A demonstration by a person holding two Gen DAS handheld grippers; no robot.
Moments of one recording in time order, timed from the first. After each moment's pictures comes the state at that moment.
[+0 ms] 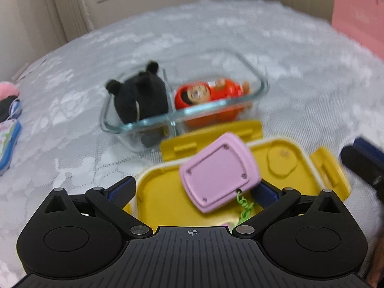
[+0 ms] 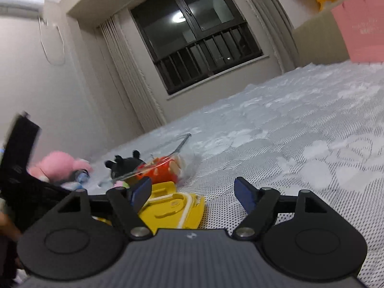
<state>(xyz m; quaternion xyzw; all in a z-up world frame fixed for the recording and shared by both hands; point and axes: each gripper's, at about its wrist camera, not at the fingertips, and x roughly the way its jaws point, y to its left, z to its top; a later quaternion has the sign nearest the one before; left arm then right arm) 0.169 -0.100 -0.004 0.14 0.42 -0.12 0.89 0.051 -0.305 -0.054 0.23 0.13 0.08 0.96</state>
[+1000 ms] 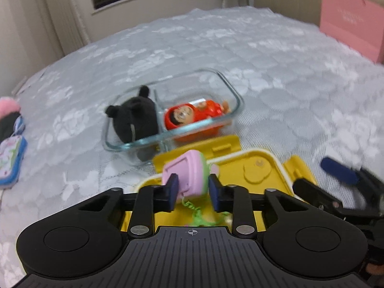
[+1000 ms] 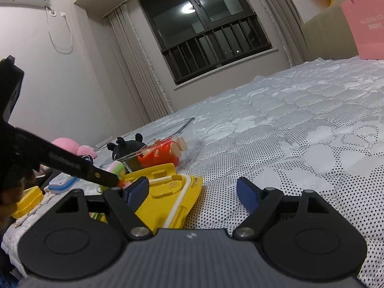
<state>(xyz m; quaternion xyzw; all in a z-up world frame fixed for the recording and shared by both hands) 0.149 -0.104 0.035 0.13 0.39 -0.13 0.90 0.051 -0.301 -0.070 0.21 0.15 0.10 0.96</state>
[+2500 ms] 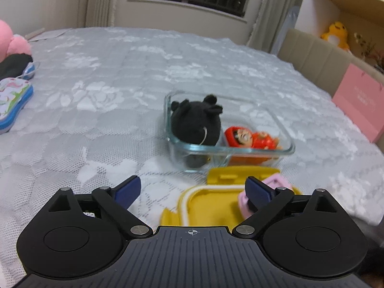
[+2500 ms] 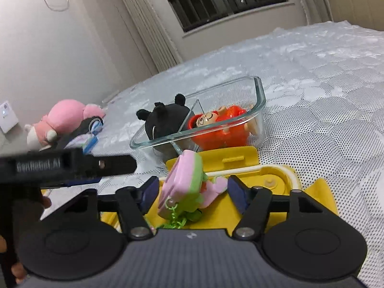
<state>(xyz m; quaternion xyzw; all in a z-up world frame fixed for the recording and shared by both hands) 0.173 0.002 0.019 -0.04 0.37 -0.14 0.92 0.132 -0.208 -0.031 0.19 0.30 0.13 0.93</state>
